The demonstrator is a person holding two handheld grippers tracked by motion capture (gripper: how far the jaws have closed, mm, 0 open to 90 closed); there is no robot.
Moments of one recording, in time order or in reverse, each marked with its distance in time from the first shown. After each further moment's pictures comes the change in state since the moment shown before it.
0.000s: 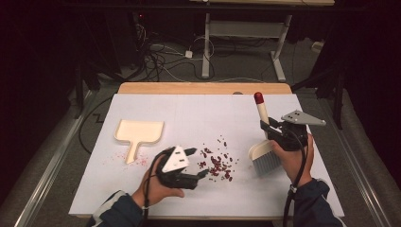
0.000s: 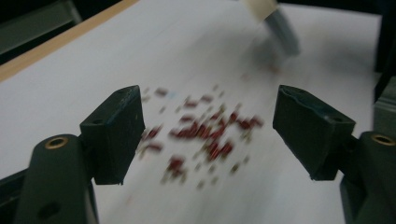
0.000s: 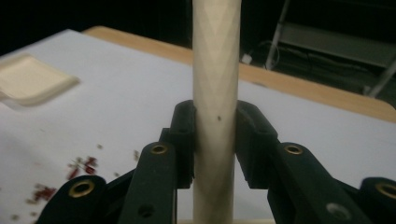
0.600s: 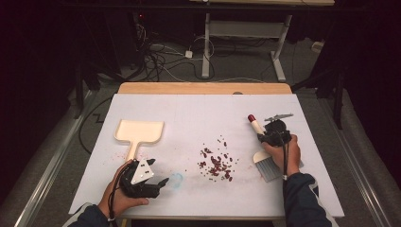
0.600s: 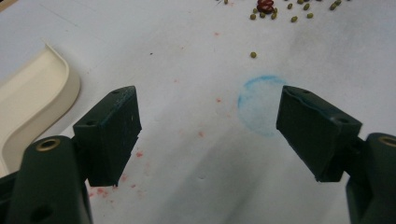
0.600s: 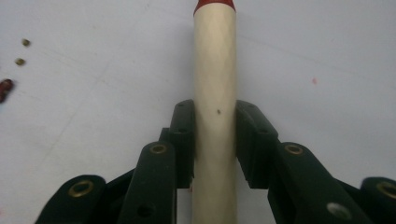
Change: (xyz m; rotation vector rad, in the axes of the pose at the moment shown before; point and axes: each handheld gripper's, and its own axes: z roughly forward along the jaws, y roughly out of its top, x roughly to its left) left arm 0.038 -0.105 -0.068 0.252 0.237 -0.019; right arm -0.045 -0.055 0.097 0.449 -0.085 0.044
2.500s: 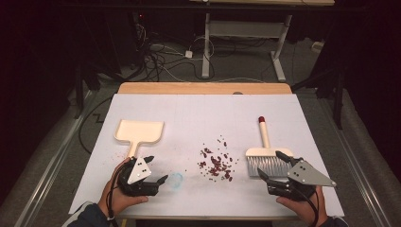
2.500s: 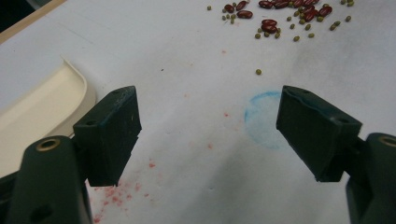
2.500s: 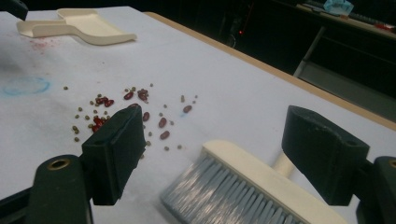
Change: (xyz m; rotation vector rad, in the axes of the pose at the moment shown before) left arm 0.003 0.003 -0.006 -0.046 0.018 0.004; right arm 0.058 -0.105 -0.127 -0.553 0.118 -0.298
